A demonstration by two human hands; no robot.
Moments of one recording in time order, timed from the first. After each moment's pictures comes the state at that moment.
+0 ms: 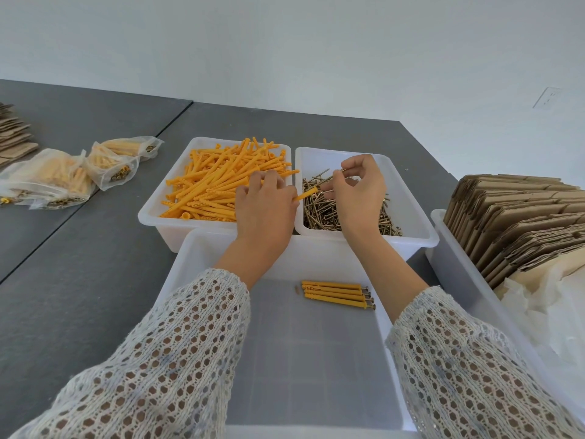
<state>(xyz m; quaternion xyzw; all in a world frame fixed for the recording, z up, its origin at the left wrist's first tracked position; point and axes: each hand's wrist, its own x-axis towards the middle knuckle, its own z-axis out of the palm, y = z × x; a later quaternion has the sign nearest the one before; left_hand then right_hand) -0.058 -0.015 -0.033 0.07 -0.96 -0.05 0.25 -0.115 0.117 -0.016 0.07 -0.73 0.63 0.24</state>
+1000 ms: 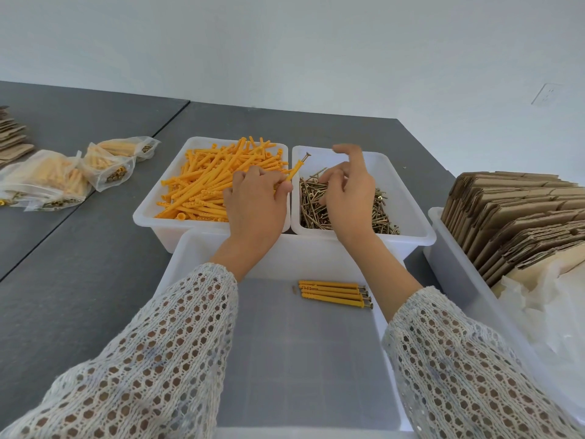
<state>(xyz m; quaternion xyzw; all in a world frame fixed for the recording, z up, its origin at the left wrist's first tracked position) -0.062 -0.018 -0.028 0.10 -0.92 -0.23 0.30 -0.116 0.120 -0.025 0.19 -0.77 0.52 0.30</state>
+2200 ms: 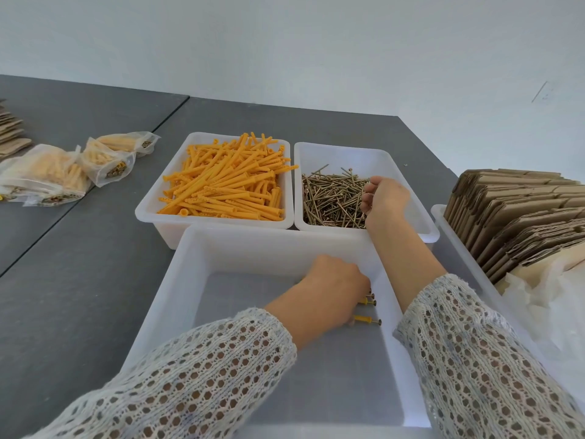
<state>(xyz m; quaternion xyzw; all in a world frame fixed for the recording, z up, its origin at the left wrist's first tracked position) -0.002 0.077 -0.037 -0.24 -0.96 0.10 -0.09 -0.143 0.154 -0.015 -0.22 -0.57 0.79 0.06</state>
